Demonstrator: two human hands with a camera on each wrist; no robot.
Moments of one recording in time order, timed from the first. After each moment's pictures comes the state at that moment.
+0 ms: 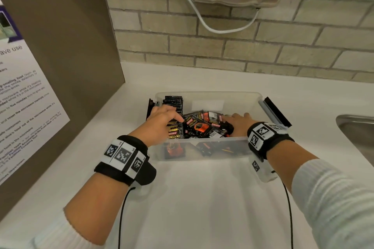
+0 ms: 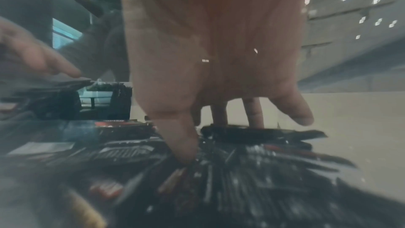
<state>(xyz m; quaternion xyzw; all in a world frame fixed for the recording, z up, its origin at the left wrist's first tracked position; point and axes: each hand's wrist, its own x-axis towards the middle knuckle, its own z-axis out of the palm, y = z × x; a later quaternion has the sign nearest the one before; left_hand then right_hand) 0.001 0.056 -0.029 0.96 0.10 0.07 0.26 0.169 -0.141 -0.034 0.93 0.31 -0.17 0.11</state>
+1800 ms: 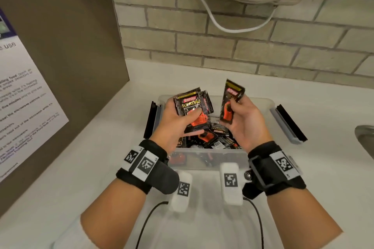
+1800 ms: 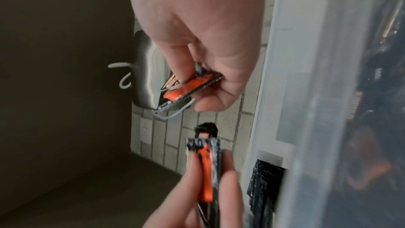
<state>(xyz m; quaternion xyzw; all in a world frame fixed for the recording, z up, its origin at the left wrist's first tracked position) 0.030 0.015 -0.012 0.56 0.18 0.19 0.78 0.122 -0.119 -0.001 0.49 0.19 -0.26 -0.81</state>
